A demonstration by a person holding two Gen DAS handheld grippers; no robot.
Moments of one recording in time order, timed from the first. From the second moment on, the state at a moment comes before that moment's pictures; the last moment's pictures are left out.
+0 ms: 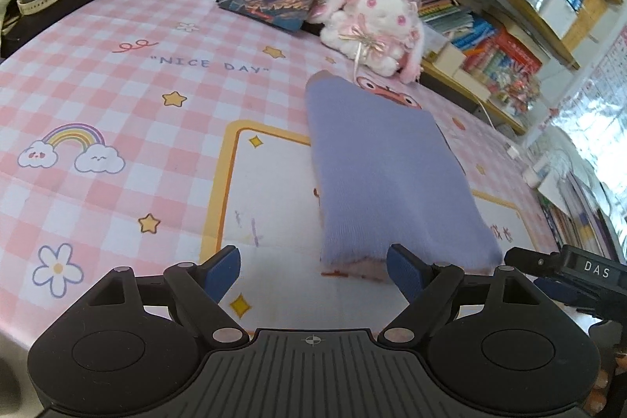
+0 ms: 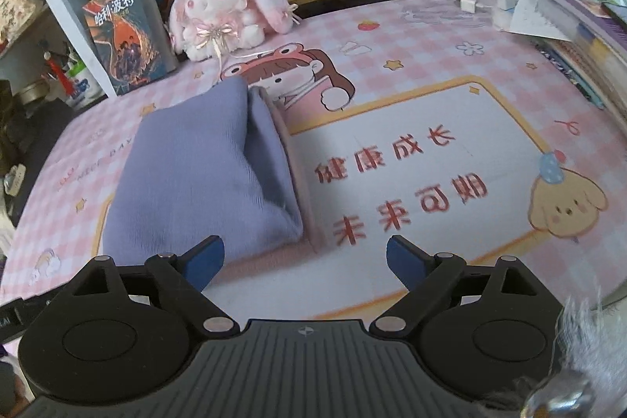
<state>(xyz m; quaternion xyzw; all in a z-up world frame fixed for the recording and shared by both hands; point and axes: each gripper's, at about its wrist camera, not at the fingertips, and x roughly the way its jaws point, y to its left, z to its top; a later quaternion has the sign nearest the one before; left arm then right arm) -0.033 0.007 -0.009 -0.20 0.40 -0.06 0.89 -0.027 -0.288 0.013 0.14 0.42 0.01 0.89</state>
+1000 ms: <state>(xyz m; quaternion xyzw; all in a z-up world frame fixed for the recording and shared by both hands) 0.062 -0.015 -0.045 -0.34 0.44 -0.06 0.83 0.108 -0.325 -0.041 0.26 0.54 0.21 0.78</state>
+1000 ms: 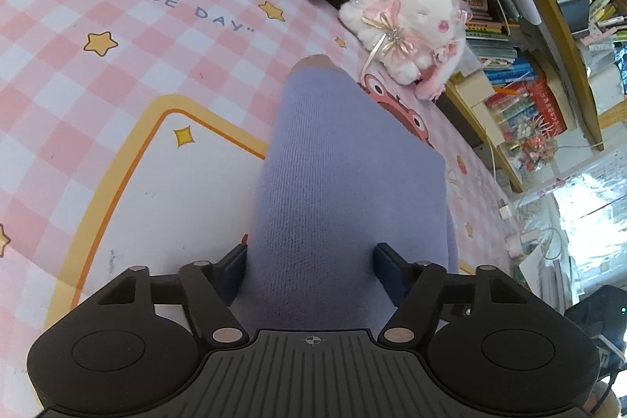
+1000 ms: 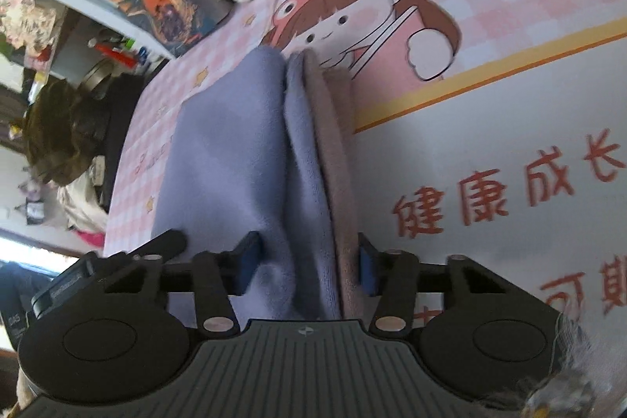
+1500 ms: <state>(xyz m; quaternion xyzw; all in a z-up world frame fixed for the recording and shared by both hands) 0.063 -0.023 -0.033 -0.29 0.45 -0.07 0.84 0.103 -0.314 -0.021 0.17 0.49 0.25 0.82</state>
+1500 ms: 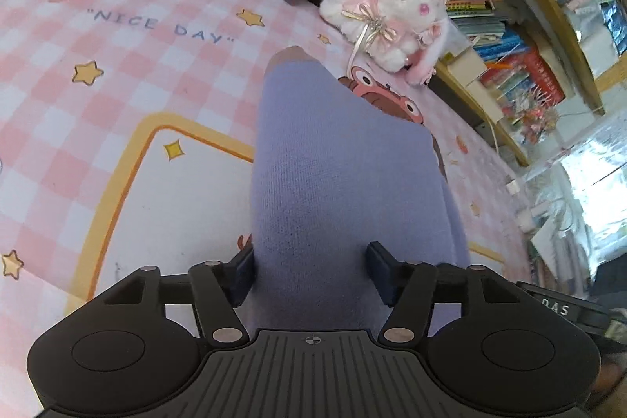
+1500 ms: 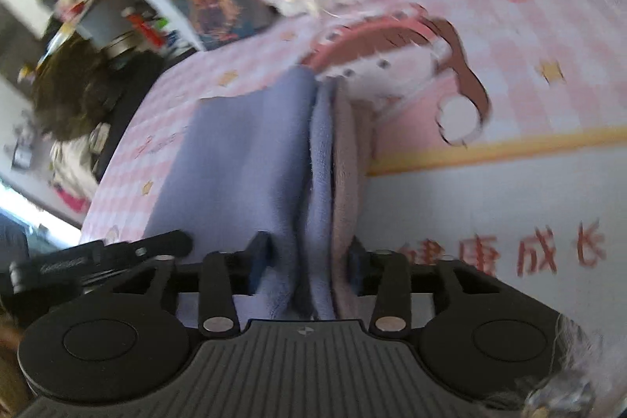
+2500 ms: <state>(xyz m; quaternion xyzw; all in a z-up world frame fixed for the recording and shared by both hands) 0.062 -0.041 -0.030 -0.26 0.44 -0.09 0.85 0.106 -0.305 -0.030 0.21 0.50 0.27 0.80</state>
